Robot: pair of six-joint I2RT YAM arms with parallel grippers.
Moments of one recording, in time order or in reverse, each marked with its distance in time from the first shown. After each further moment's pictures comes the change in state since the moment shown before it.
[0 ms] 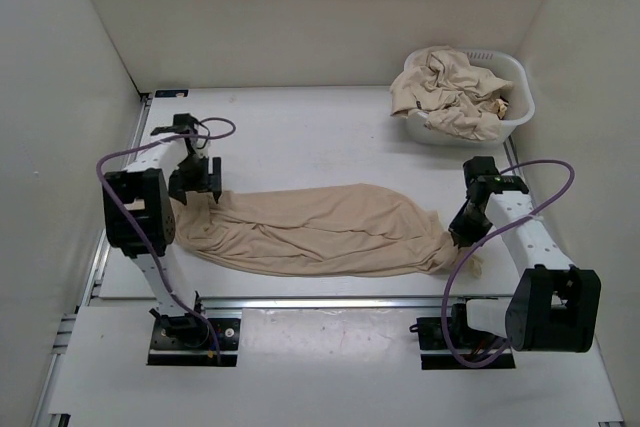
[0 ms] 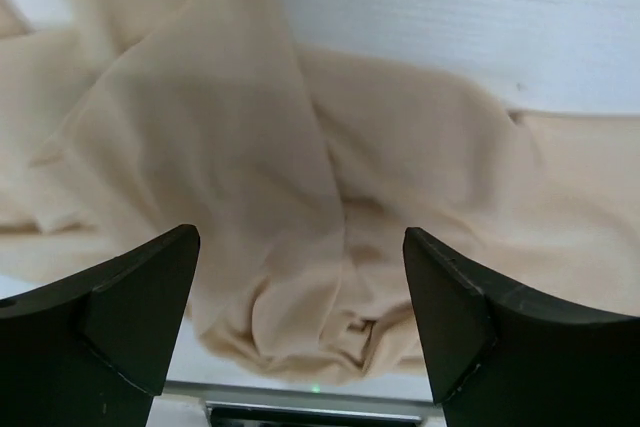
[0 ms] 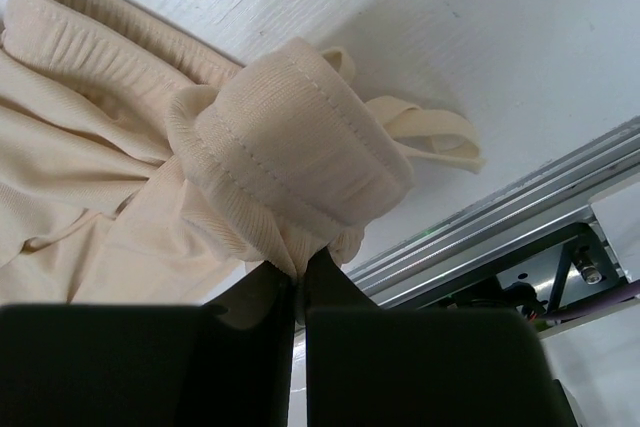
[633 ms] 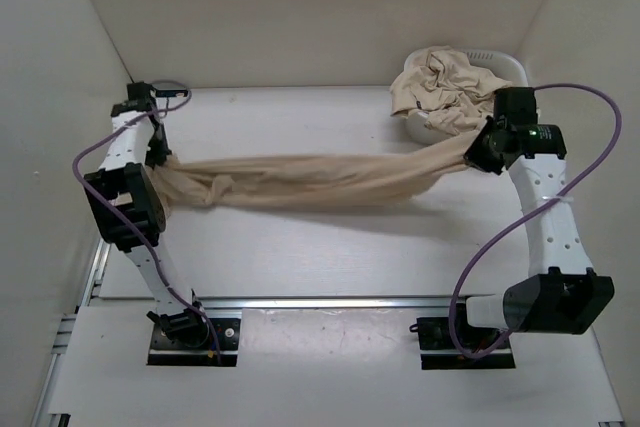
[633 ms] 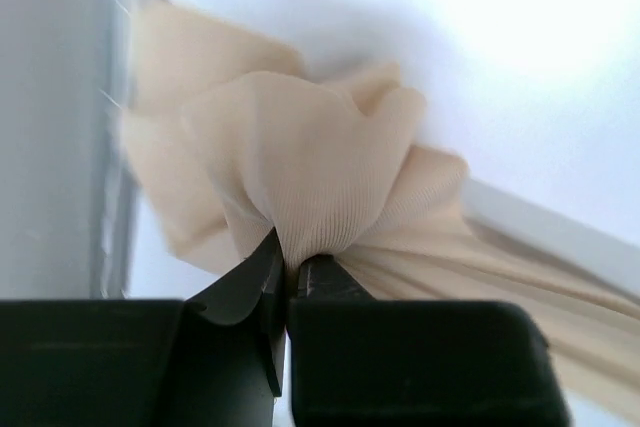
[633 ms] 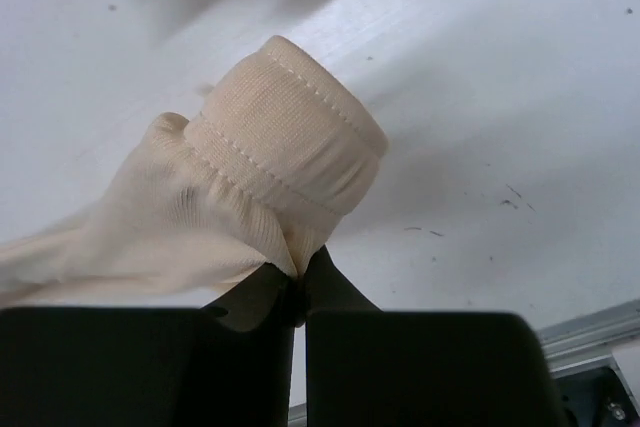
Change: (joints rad) left arm 0.142 0.107 0.298 -0.004 -0.206 -0.002; right arm -0.021 0.095 0.563 -0.008 -0.030 -0.098
